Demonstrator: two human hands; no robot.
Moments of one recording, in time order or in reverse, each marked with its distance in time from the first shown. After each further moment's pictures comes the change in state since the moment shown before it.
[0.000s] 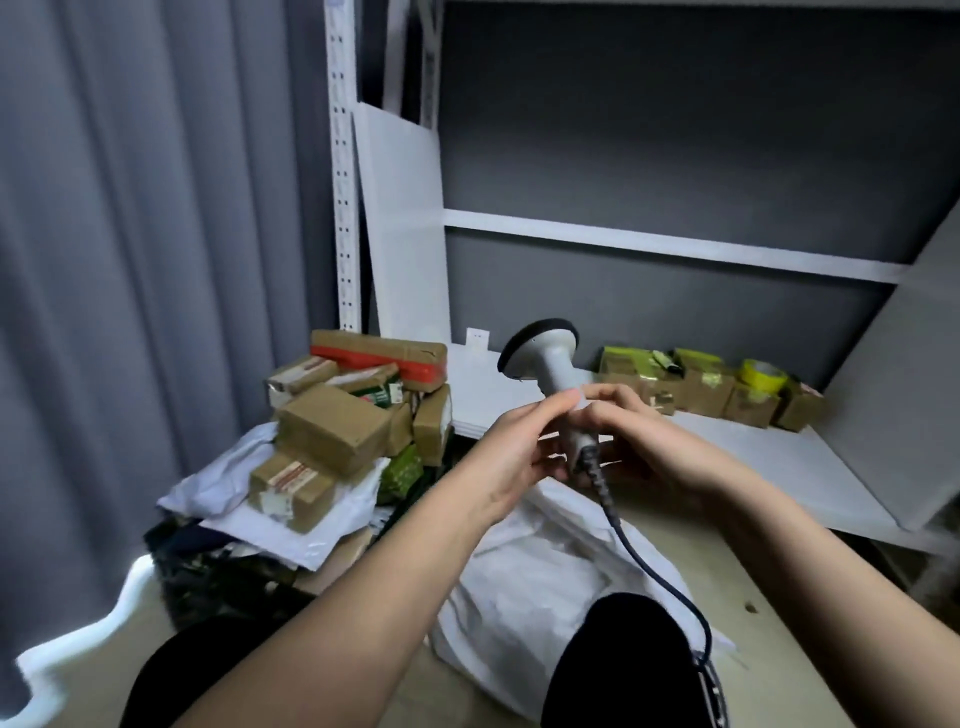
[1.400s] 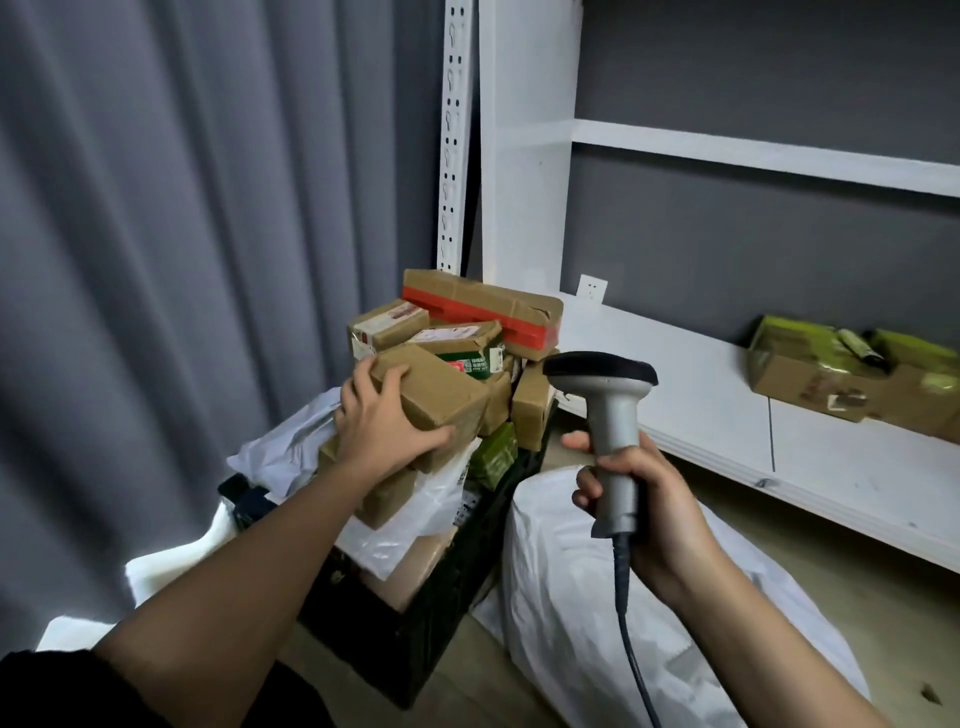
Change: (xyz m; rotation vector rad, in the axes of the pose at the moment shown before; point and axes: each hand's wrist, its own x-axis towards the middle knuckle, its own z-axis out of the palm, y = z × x) left_hand 0.065 -0.056 -0.315 1.394 0.814 -0.147; right_hand 0.173 0.099 0.085 0.590 -0.123 -0.055
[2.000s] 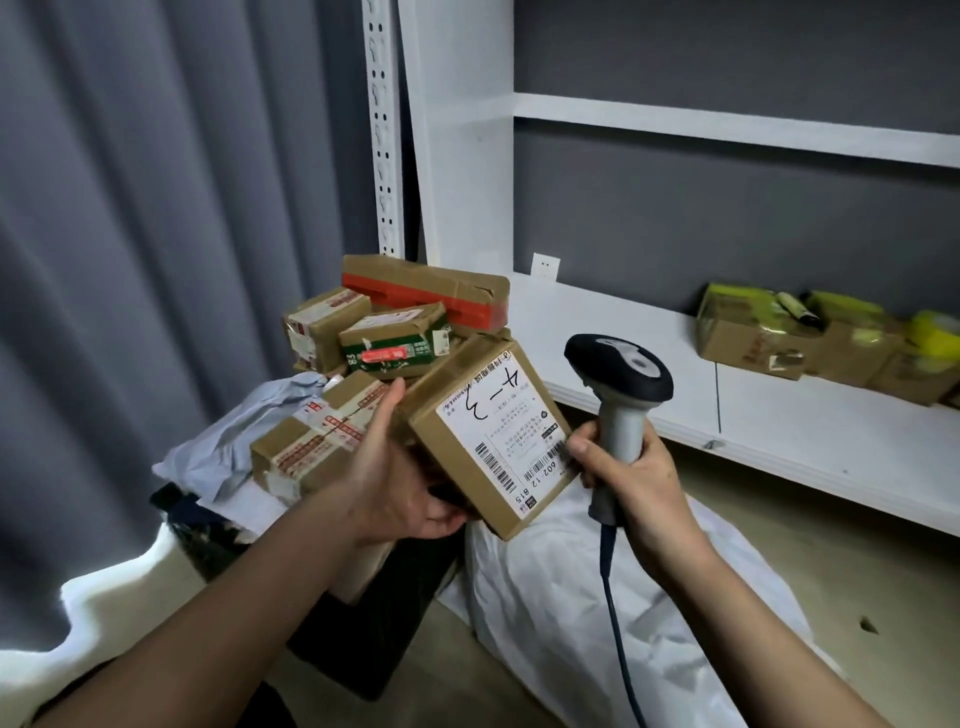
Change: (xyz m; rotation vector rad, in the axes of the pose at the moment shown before) left_hand -0.067 0.079 -0.002 -1.418 -0.935 -0.739; right_hand -0.002 0.004 -0.070 -0.425 0.218 -0.226
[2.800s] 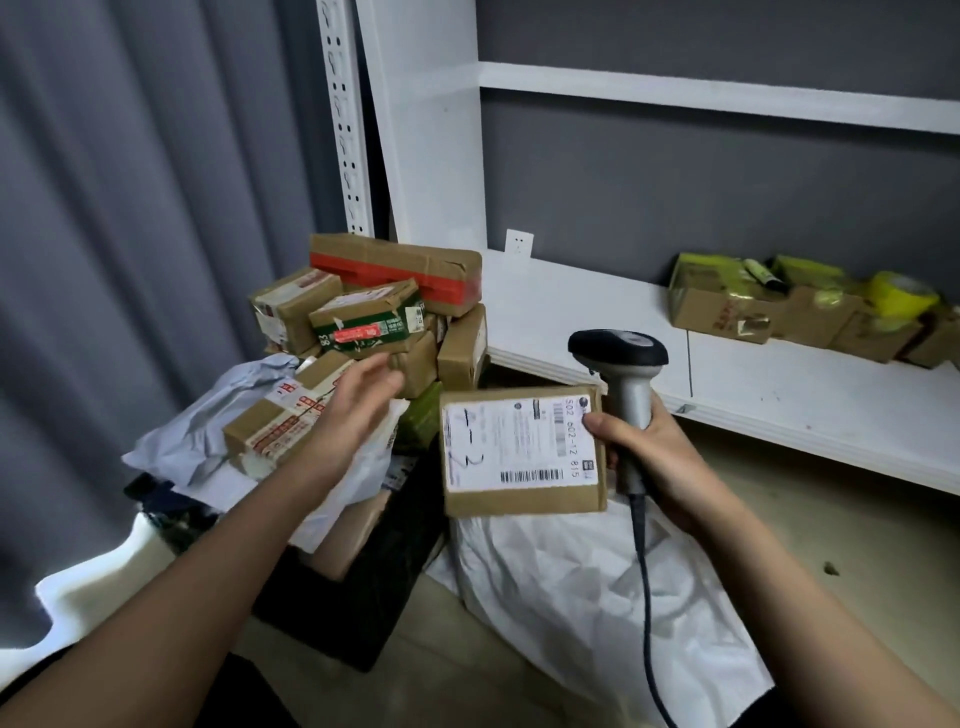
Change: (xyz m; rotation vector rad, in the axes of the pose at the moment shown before) left_hand -0.001 0.001 -0.016 0.582 0.254 0.705; right_hand 0.002 0.001 -0.045 -0.026 -0.052 0.159
